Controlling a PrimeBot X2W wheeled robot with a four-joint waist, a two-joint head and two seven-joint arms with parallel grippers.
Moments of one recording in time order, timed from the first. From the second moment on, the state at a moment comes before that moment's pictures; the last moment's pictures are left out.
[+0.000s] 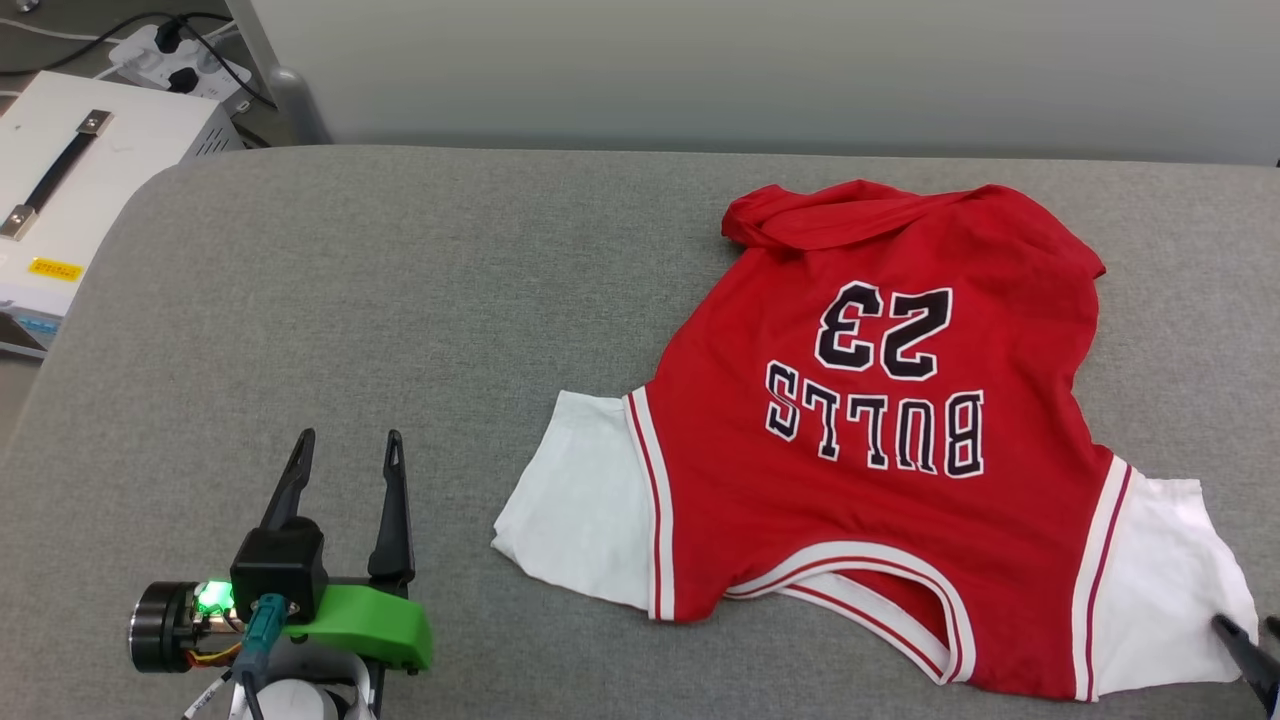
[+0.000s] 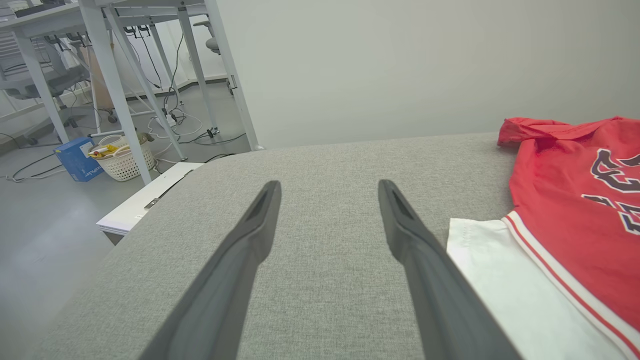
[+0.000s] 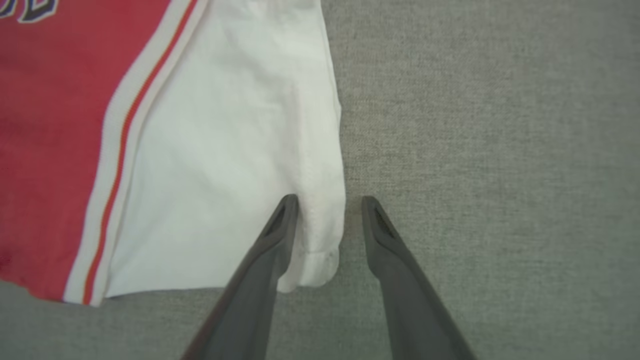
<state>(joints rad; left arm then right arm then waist) -0.04 0.15 -0.05 0.12 -0.06 0.04 -0.26 -0.03 -0.70 0.29 0.46 0.84 0.13 0.18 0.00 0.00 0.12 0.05</state>
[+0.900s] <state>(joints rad) -0.46 0.46 -0.46 0.25 -0.45 -0.13 0.18 0.01 -0.32 0.02 0.02 0.27 0.13 -0.18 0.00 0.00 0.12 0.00</state>
